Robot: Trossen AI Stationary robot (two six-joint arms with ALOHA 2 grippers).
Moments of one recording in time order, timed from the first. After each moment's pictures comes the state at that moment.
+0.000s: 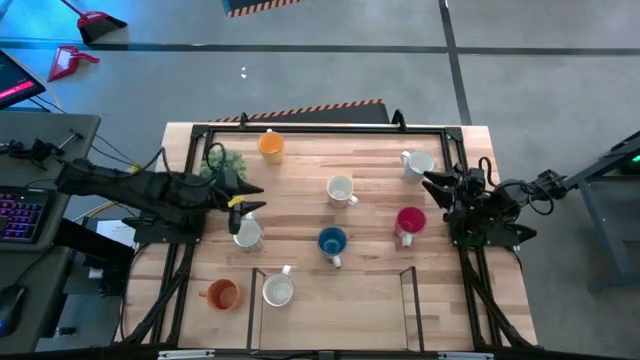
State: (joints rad) left arm -0.19 0.70 0.62 -0.27 -0.38 -0.27; right arm 0.41 0.04 0.22 0.09 0.78 0.20
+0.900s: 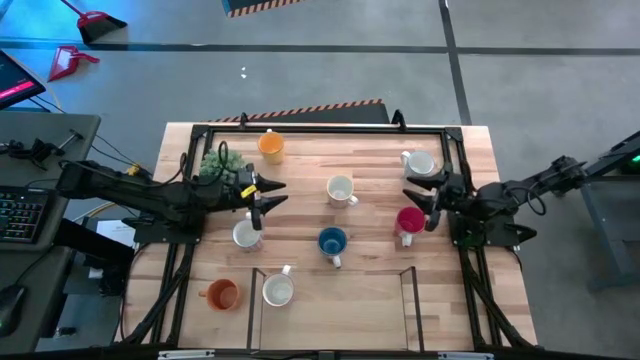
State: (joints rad) left arm -0.07 0.91 0.42 0.42 -0.28 -0.23; right arm 0.41 0.49 0.45 0.02 0.77 0.13
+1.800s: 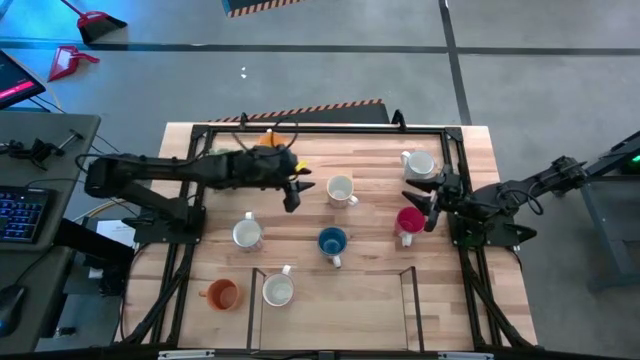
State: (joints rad) left arm 0.13 1.34 1.02 -0.20 -0.11 -0.11; right arm 0.41 0.48 0.45 -0.09 0.78 0.26
